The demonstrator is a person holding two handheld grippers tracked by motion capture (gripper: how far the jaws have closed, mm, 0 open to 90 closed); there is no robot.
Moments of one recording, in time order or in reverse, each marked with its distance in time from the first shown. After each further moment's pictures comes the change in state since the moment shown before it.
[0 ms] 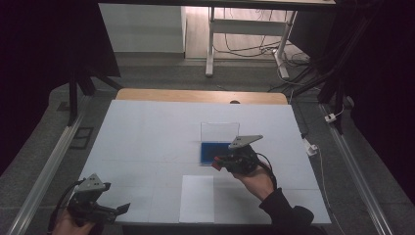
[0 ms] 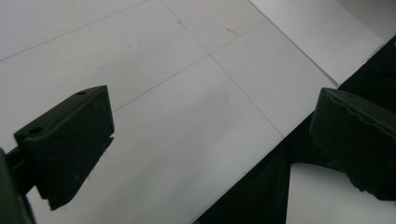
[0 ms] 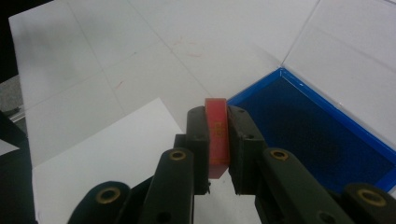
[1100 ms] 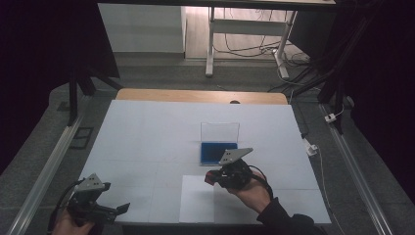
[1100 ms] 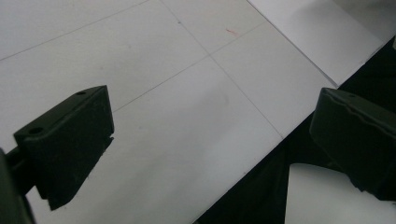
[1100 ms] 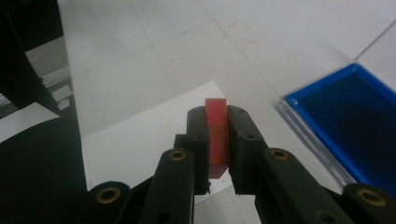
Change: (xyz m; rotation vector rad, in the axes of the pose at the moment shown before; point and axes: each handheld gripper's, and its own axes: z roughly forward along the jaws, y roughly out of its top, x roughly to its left) left arm 0.001 0.000 0.000 -0.004 -0.005 -0.004; right arm 0.041 -0.008 0.005 0.050 0.080 -0.099
